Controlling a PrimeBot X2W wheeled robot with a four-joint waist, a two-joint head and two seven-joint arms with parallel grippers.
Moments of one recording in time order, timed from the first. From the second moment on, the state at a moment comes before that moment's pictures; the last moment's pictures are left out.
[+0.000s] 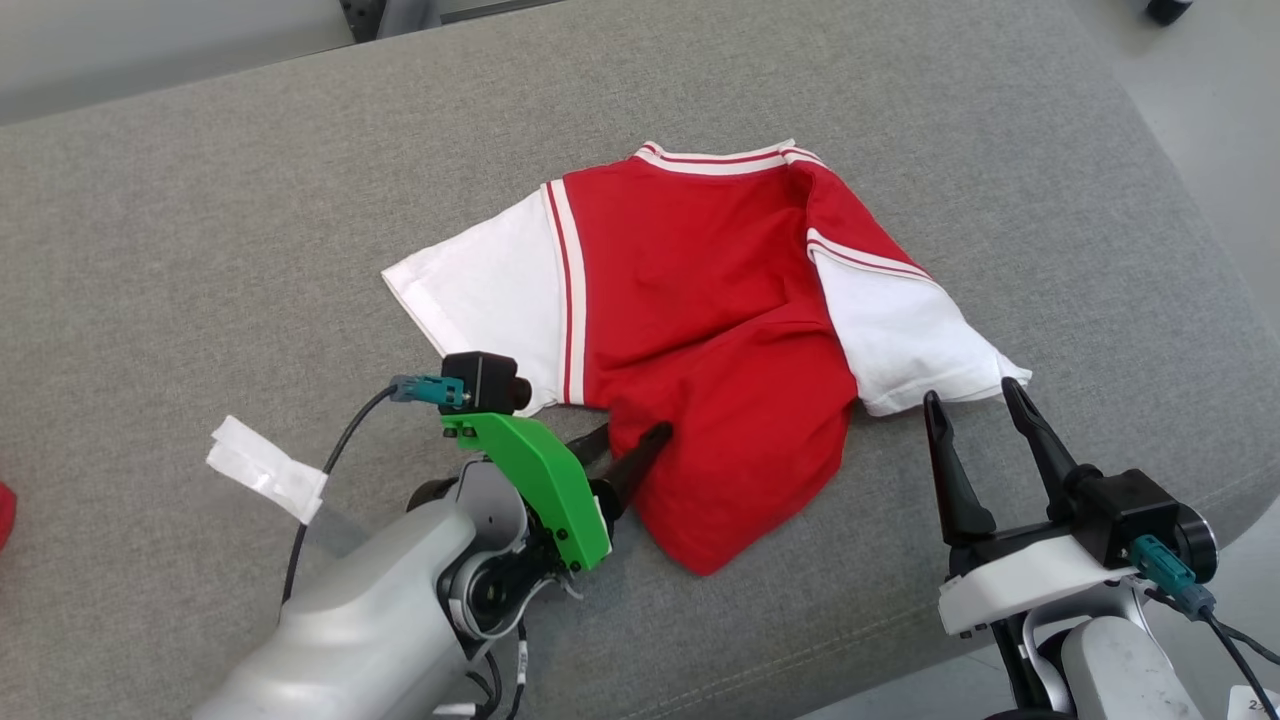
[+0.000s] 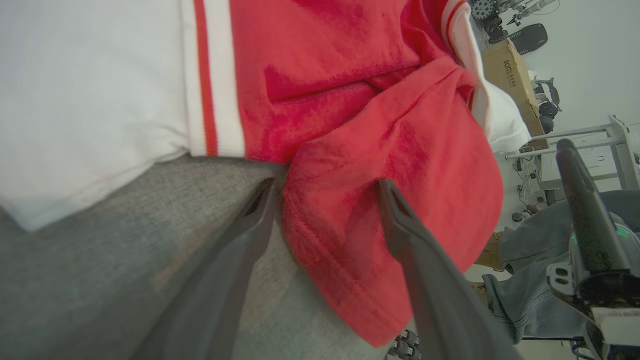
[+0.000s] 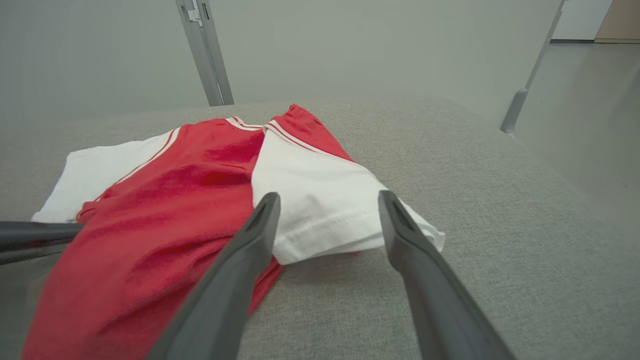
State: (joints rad) left arm -0.74 0.27 -1.15 0.54 -1.49 -0.03 0.04; right arm -0.11 -0.05 0.04 0.16 0.10 0.13 -0.26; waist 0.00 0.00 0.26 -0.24
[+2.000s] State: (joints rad) left arm -0.14 0.13 -0.30 0.33 -0.60 -0.13 -0.26; right arm -0.08 -0.07 0.02 0.16 0.05 0.13 -0.26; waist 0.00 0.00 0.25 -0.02
